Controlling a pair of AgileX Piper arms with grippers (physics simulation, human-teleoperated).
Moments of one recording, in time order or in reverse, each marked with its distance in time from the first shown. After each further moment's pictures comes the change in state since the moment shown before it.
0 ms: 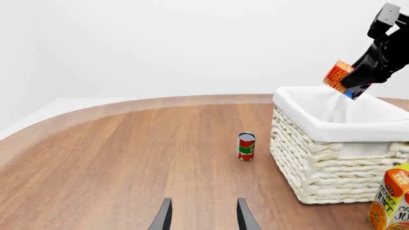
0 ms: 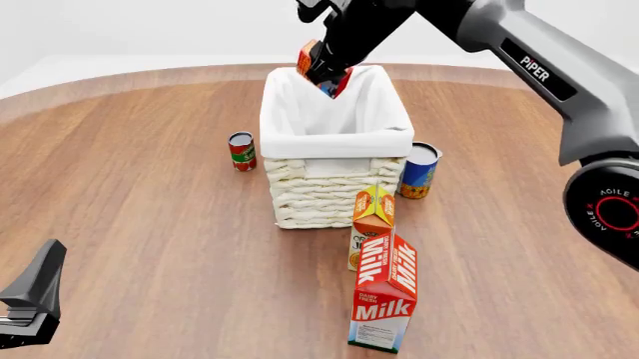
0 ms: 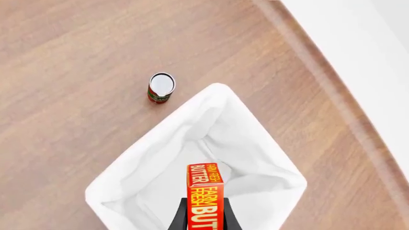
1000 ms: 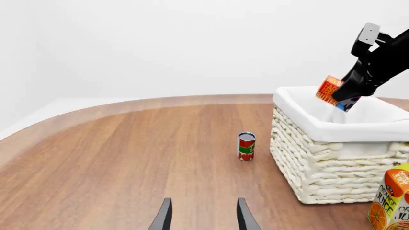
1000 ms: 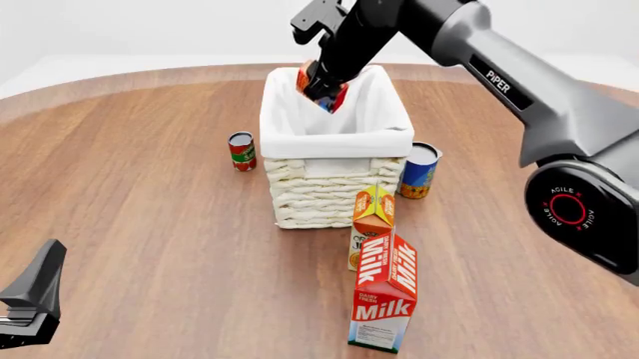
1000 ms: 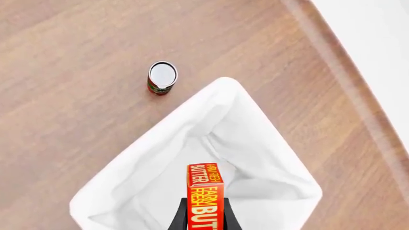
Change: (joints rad) left arm 0.000 0.000 0.000 0.000 0.000; right arm -0.007 0.097 -0.069 0.042 -0.019
